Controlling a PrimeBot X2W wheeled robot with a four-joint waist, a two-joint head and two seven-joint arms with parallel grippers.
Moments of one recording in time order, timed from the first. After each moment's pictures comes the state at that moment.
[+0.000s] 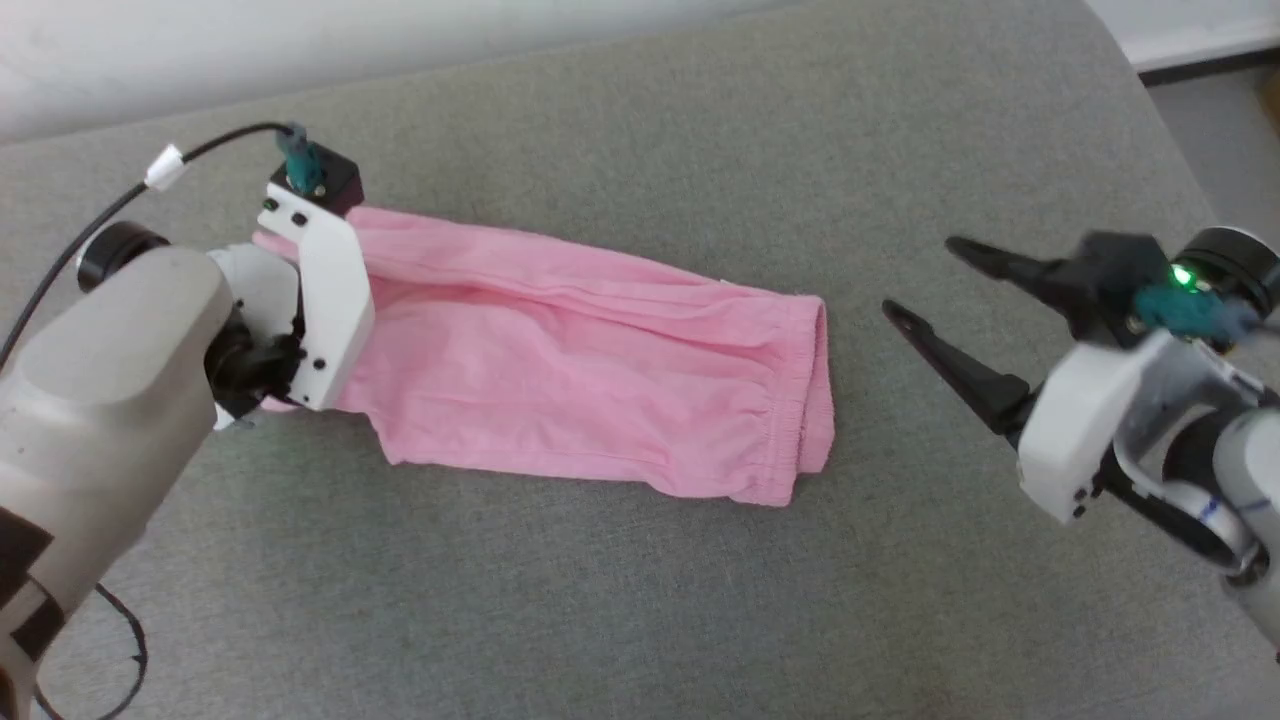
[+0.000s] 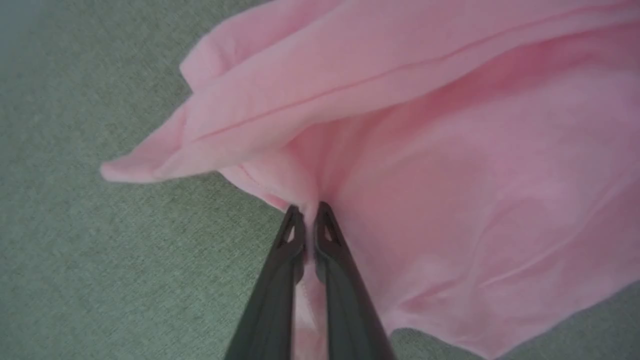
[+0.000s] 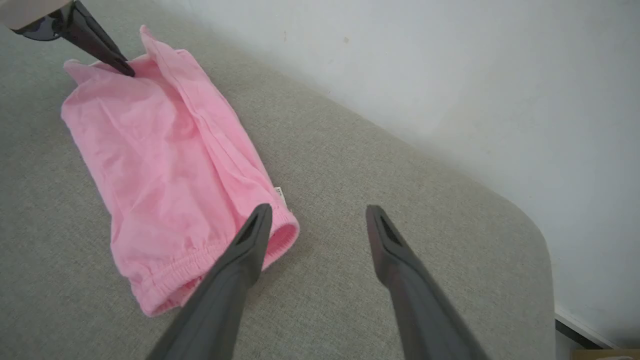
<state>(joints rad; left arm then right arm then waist) -1.15 0.60 -1.24 0.72 -1.02 -0.12 0.65 -0.56 -0.65 0.59 -0.09 0.54 0.13 0.25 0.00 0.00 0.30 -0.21</state>
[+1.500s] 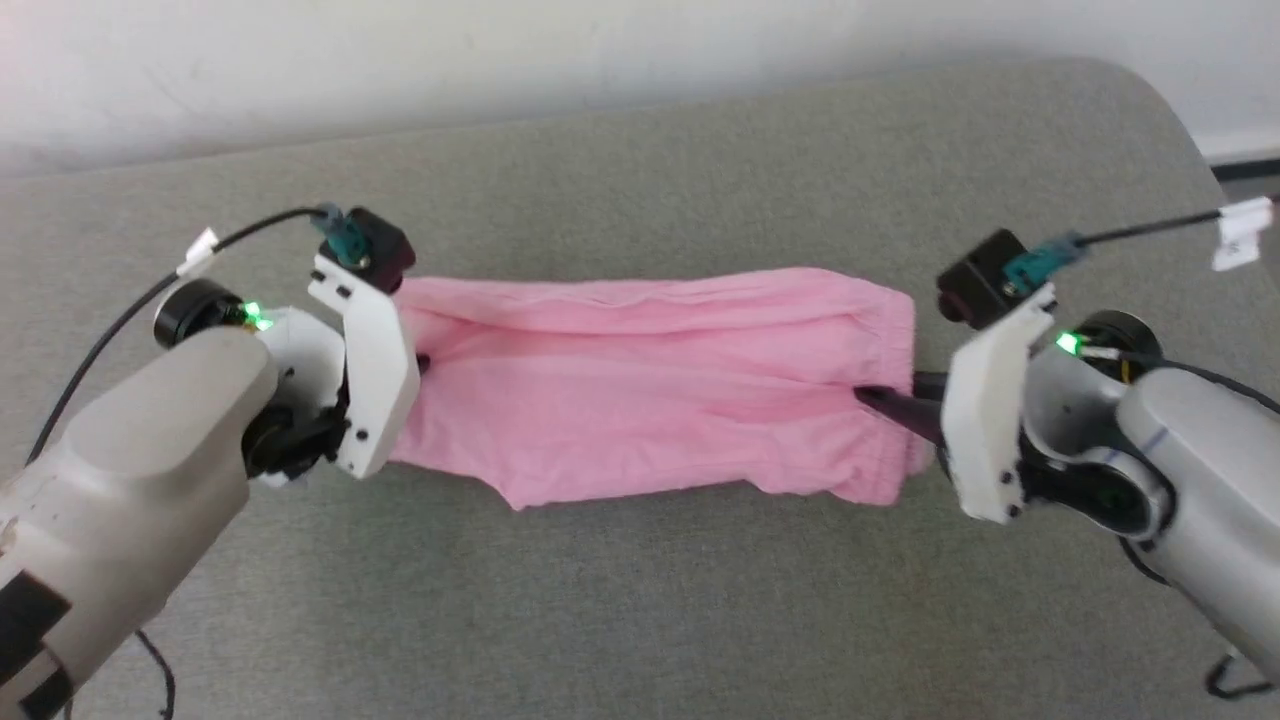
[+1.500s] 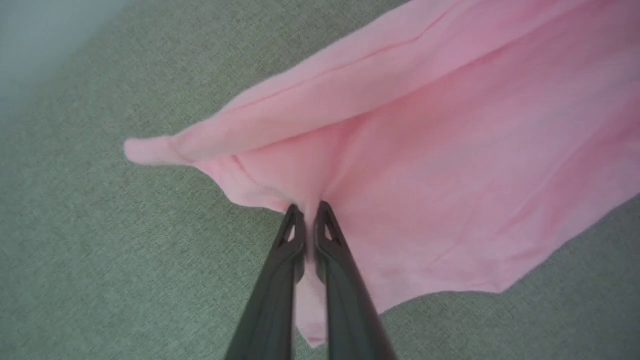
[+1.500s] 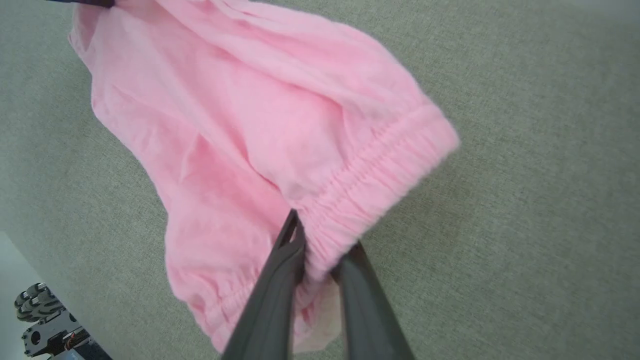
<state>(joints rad) -1.04 0.62 -1.27 0.60 -1.06 -0.13 0.43 -0.77 -0.57 0.90 0.31 1.00 0.13 0.47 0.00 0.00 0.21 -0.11</state>
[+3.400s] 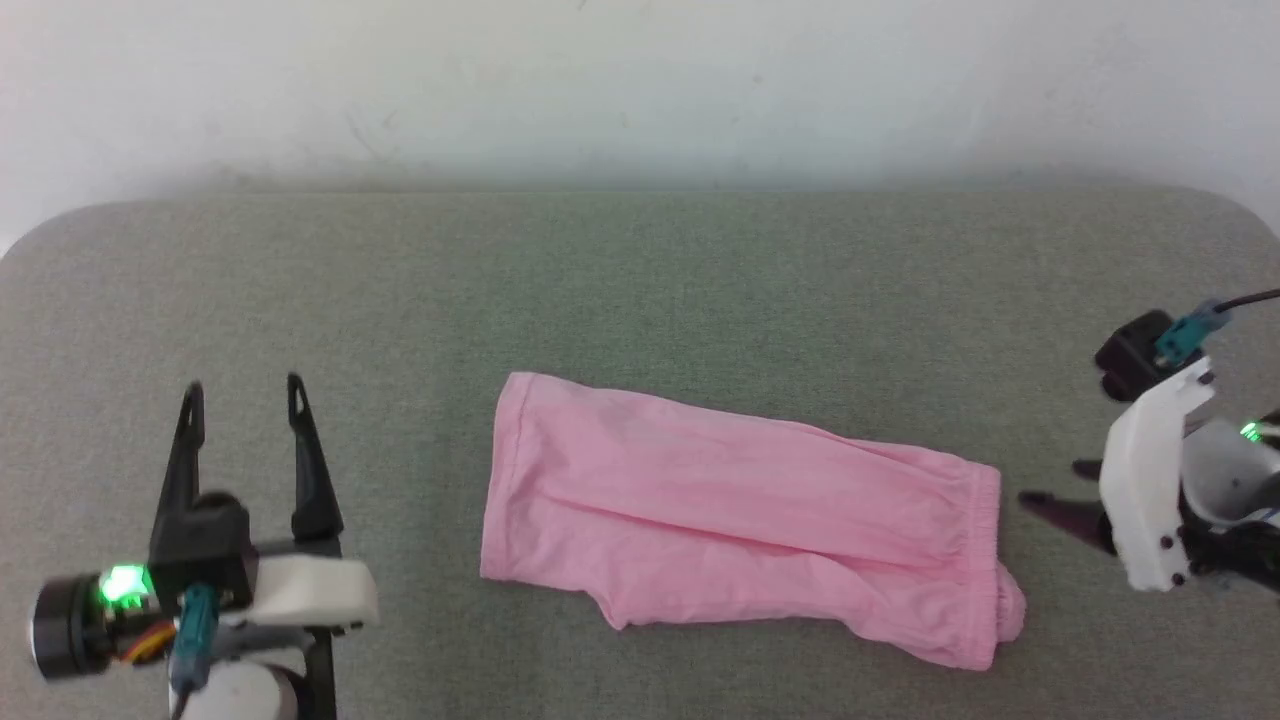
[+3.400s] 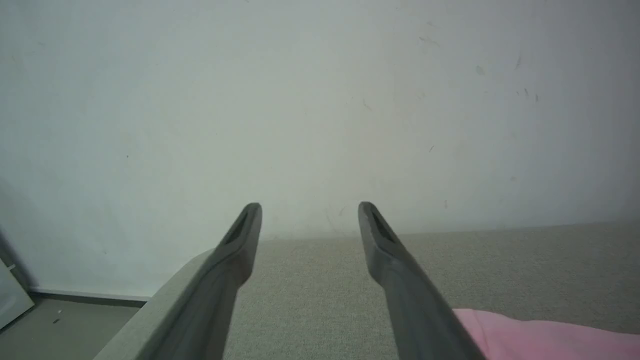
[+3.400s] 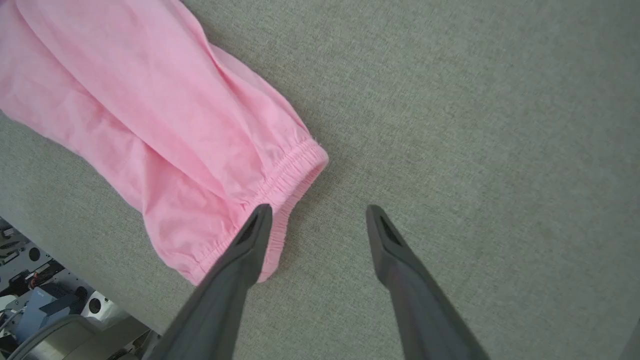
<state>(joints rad) -0.14 0.56 -0.45 -0.06 -0.42 0.63 -0.26 -0.56 -0.79 0.71 0.21 0.96 0.13 0.70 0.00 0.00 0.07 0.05</state>
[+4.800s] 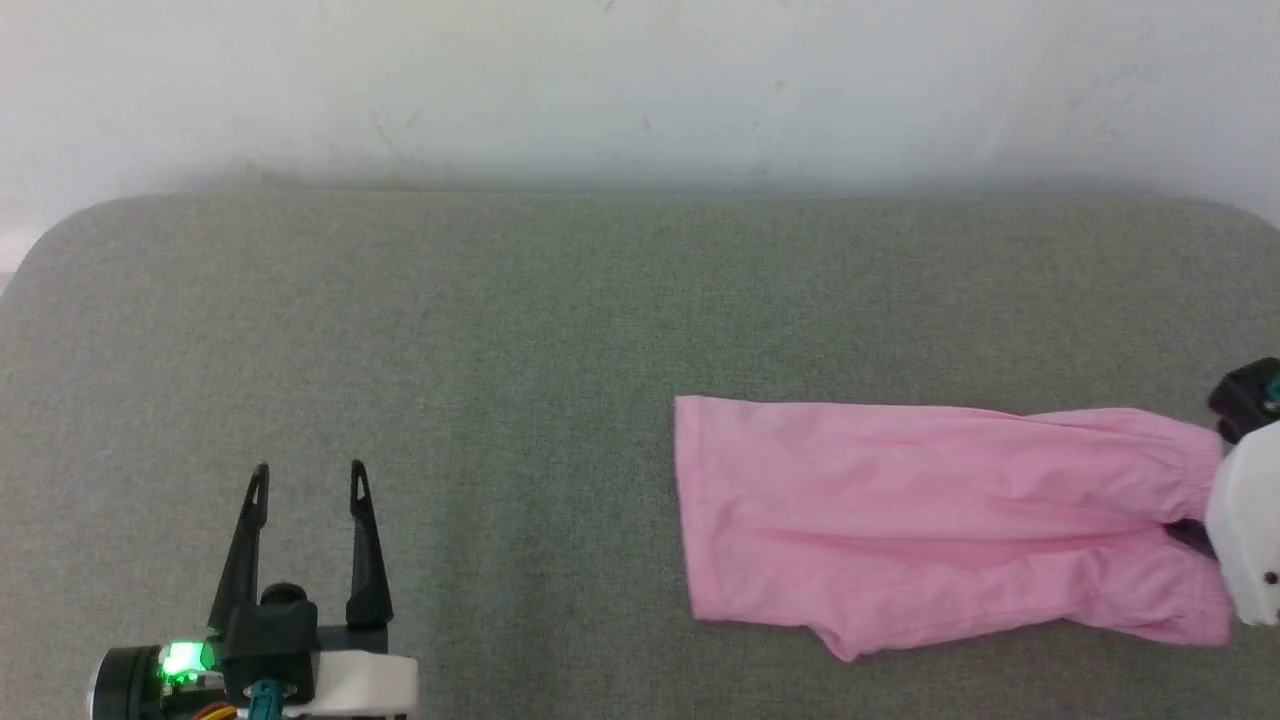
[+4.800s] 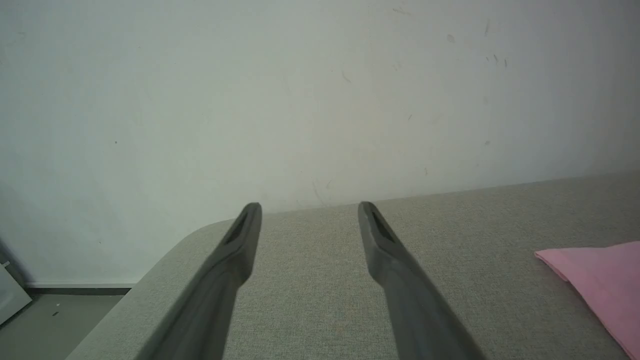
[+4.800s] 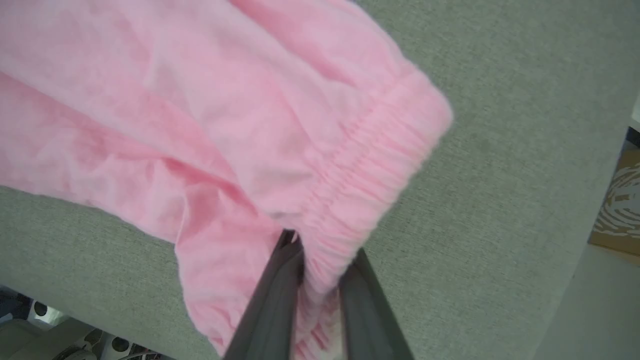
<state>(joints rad) 0.09 0.22 -0.13 -0.07 -0.01 0.30 -0.26 -0.47 -0.87 0.69 0.34 0.92 0.13 0.65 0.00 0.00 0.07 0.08</state>
